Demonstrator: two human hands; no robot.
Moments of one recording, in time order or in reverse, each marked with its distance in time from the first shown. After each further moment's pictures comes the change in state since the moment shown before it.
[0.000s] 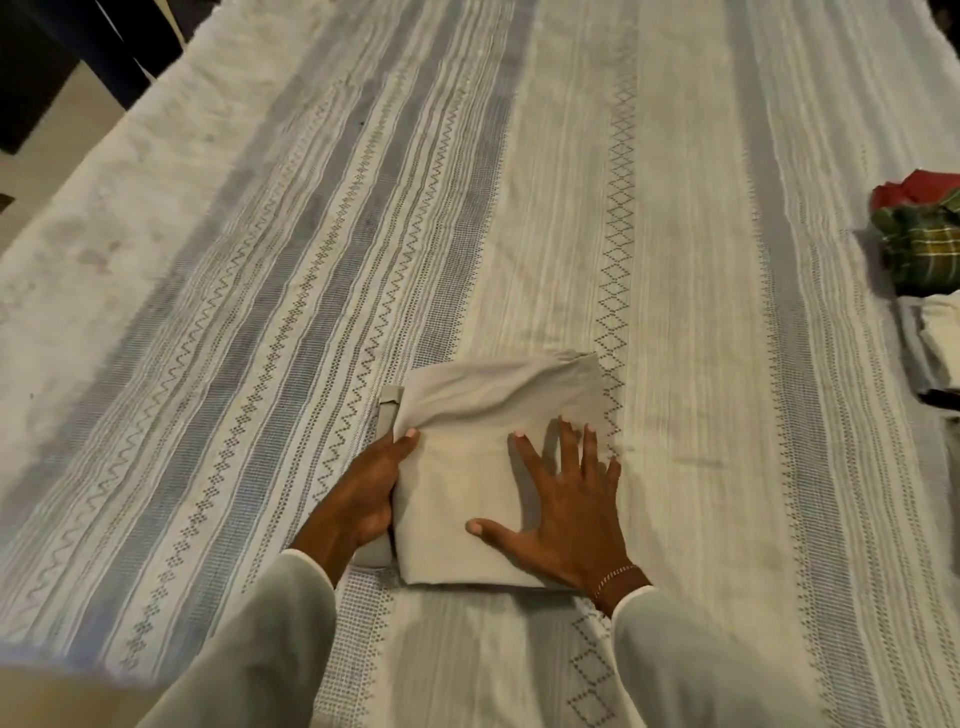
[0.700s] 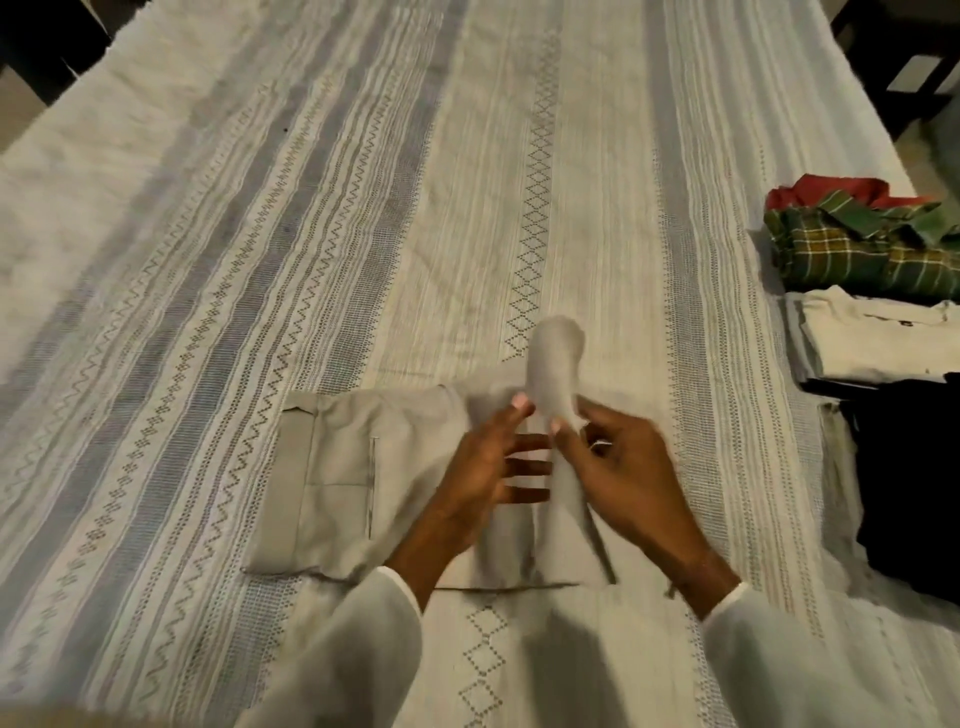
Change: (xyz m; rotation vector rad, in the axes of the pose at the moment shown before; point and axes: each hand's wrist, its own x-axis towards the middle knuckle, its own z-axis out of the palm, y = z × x) left_hand -0.049 -0.030 0.217 0.081 -0.329 0.111; right_hand -0.037 0.100 -0.140 0.801 0.262 0.101
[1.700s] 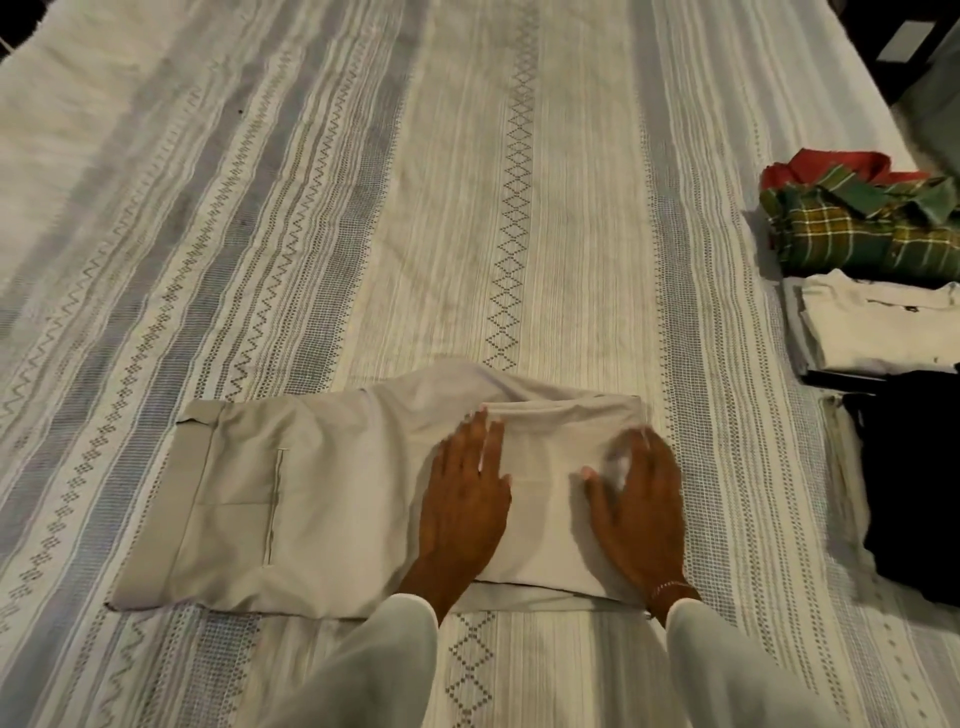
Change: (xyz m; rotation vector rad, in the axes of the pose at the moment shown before) left_hand 0.068 -0.098 -0.036 1.498 0.357 0.624; right_hand 0.016 0.165 0.021 -0.563 0.240 0.058
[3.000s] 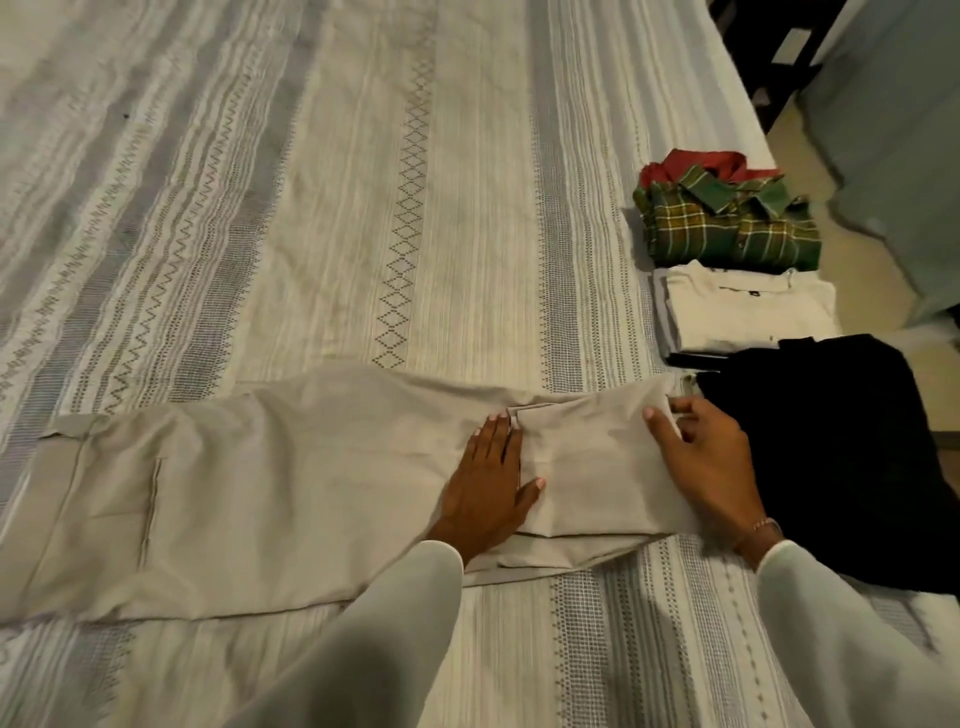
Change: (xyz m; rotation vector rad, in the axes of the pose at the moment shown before) left_hand 0.032 0.128 0.077 -0.016 -0.297 0.216; right_hand 0.055 0.098 -0.179 0.310 0.048 0.245
